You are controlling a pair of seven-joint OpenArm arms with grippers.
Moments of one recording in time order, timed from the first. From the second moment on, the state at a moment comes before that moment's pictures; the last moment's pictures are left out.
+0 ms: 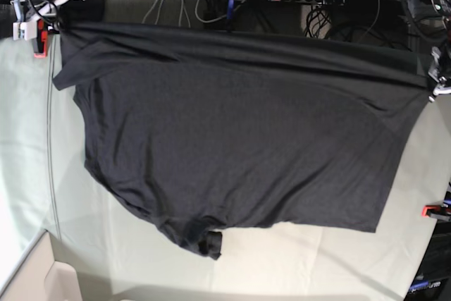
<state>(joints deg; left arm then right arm) 13.3 -21.9 -37.5 75.3 -44.7 0.1 41.7 -35.5 0.7 46.1 94.2 16.6 40.5 -33.2</state>
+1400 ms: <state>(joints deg) 15.2 -22.4 -37.7 77.3 -44.6 0.2 40.5 -33.7 -0.1 51.9 96.5 16.2 40.0 -33.8</state>
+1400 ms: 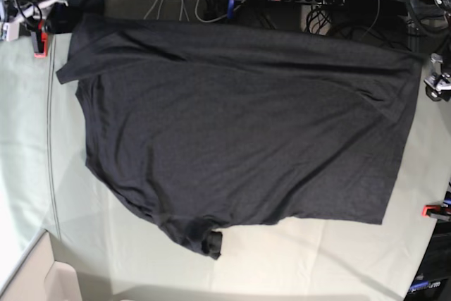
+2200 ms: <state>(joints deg) 13.9 -22.2 -37.7 77.0 -44.3 0.3 40.2 -25.6 -1.1 40.9 86.9 16.2 39.5 -35.5</state>
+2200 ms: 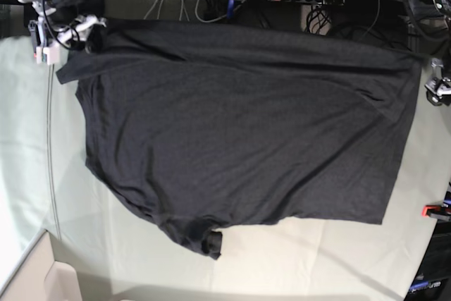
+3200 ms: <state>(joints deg) 13.8 -22.2 -37.7 77.0 -44.4 0.3 40.2 -22.6 -1.1 30.5 94.3 15.9 39.4 -36.2</state>
